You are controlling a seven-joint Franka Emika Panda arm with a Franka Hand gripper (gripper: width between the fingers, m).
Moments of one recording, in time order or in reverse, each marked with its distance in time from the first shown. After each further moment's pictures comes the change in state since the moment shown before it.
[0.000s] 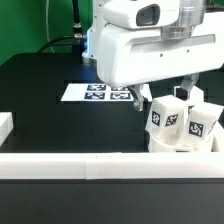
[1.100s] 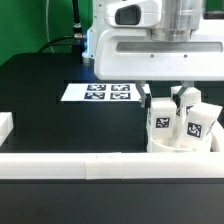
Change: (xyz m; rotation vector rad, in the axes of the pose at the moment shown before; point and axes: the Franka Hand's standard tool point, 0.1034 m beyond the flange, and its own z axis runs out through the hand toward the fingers) arm 0.000 -0.001 0.002 -0.002 0.002 0.557
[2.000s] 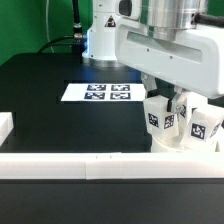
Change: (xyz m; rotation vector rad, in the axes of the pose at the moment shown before) arm 0.001 -0.001 -0.001 -0.001 0.016 0.968
